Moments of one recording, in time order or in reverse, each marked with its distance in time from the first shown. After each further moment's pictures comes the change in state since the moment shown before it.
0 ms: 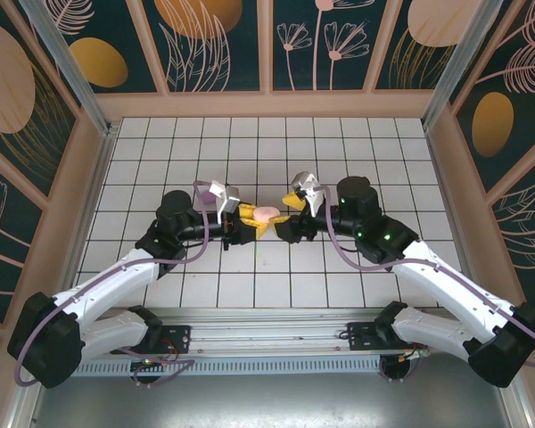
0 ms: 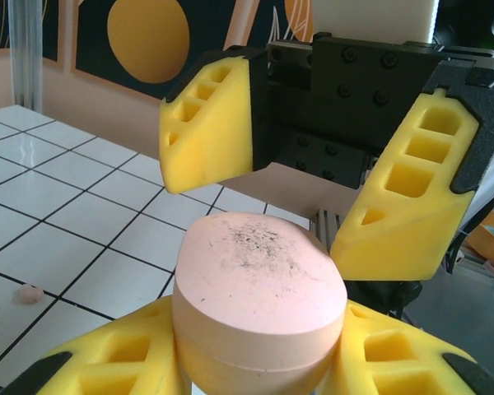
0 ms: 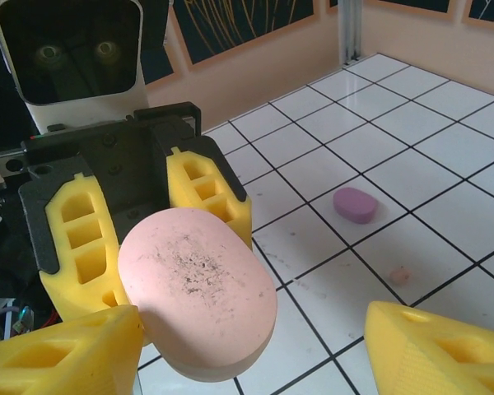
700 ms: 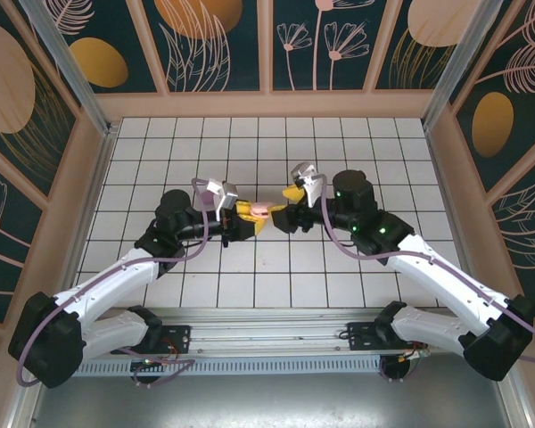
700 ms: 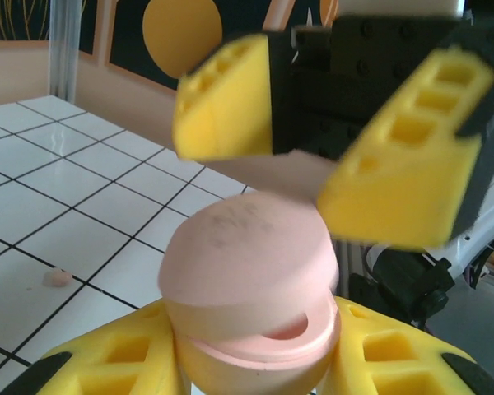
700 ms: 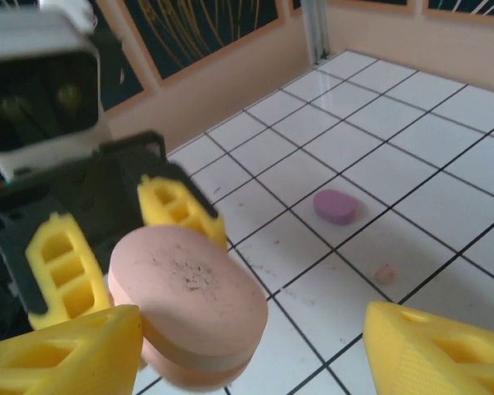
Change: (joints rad) left arm 0.017 0.001 -0.007 -0.008 -0.039 -0.018; right arm -0.015 0.055 0.048 0.026 0.071 0.091
